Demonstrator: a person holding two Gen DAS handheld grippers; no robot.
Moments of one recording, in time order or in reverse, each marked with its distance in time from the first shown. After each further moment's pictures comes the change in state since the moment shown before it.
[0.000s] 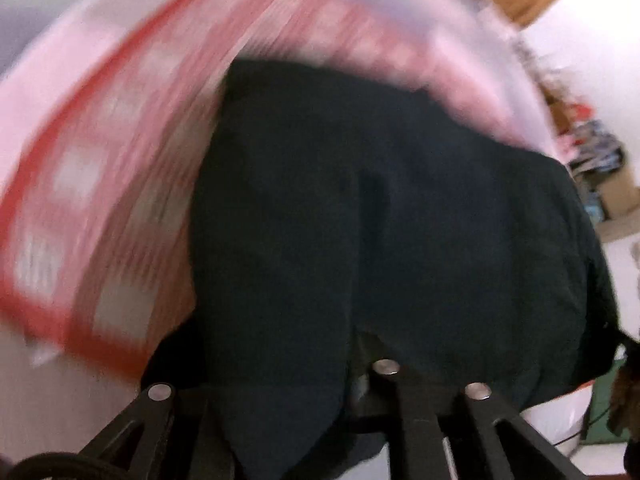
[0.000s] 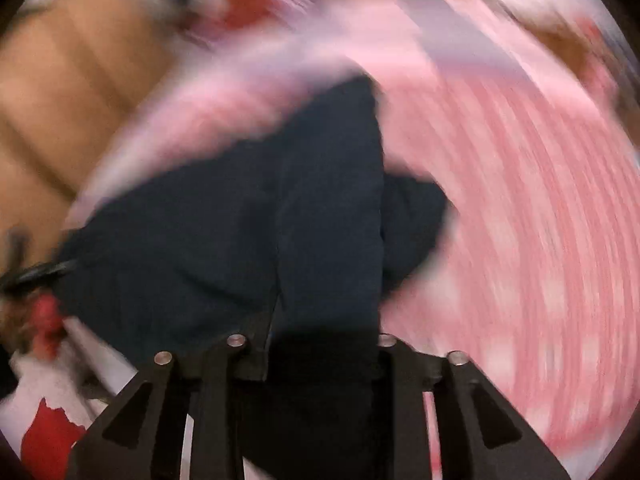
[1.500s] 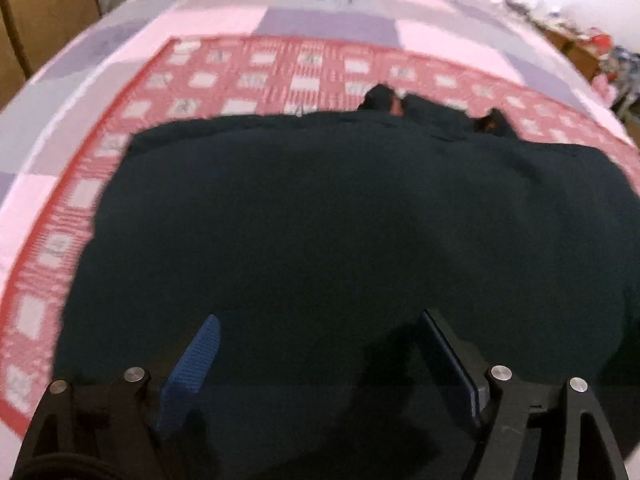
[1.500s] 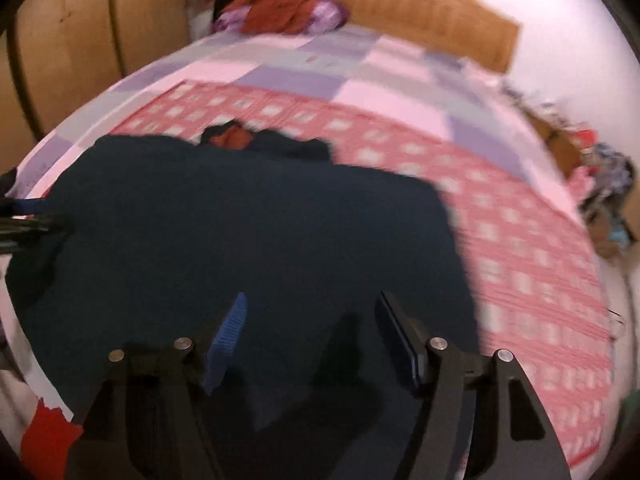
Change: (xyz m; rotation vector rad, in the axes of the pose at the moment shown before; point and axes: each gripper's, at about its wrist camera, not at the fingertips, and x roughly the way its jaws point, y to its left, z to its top) left arm 0.078 -0.151 0.030 0.294 -0.177 0.295; right arm 0.049 0.116 0.040 -0.391 -0.186 -0.191
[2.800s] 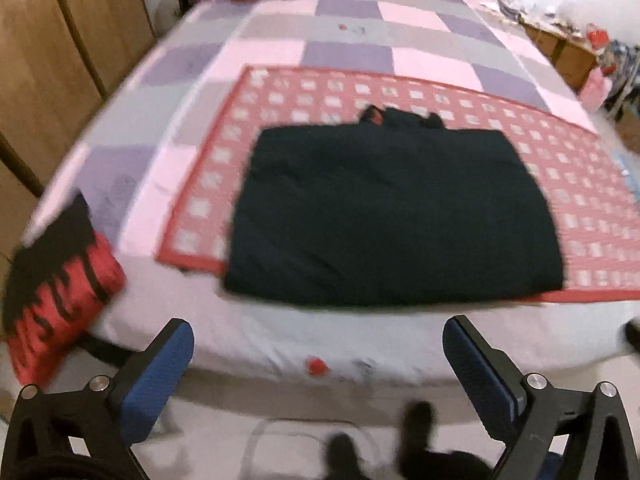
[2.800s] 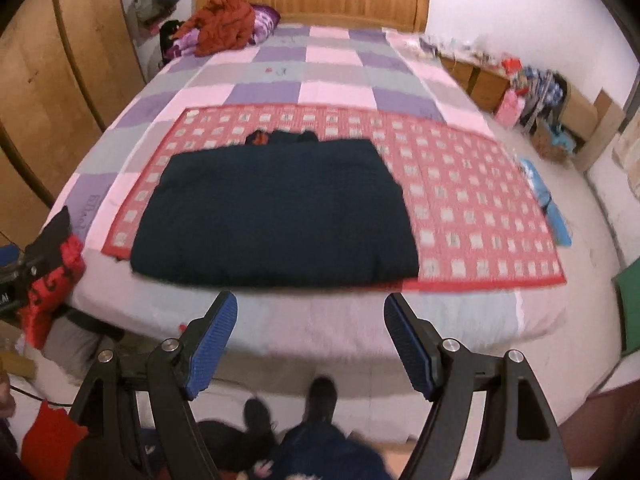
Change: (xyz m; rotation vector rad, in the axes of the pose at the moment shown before) left arm -0.373 -0.015 -0.120 -0.018 0.030 0.069; right arm -0.394 0.150 -0.108 0.302 0.073 -0.113
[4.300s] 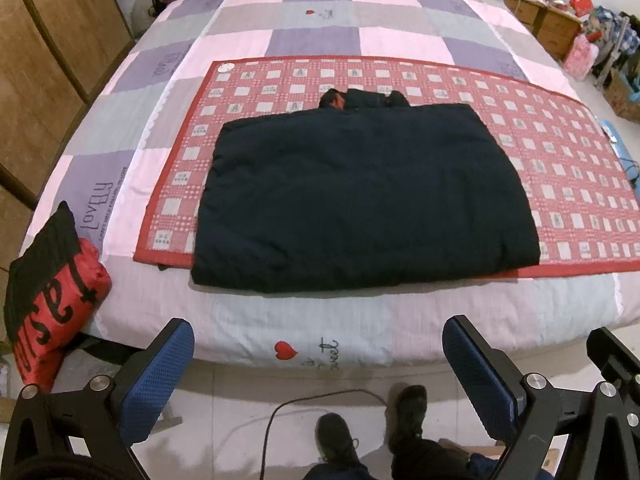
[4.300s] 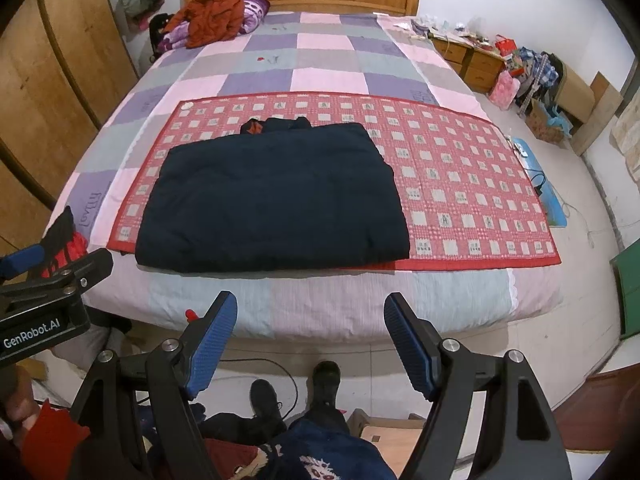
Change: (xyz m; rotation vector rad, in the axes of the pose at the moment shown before) left arm -0.019 -0.064 0.003 0.099 0.033 0.026; right arm -0.033 -0.006 -0.003 0.028 0.041 -0.010
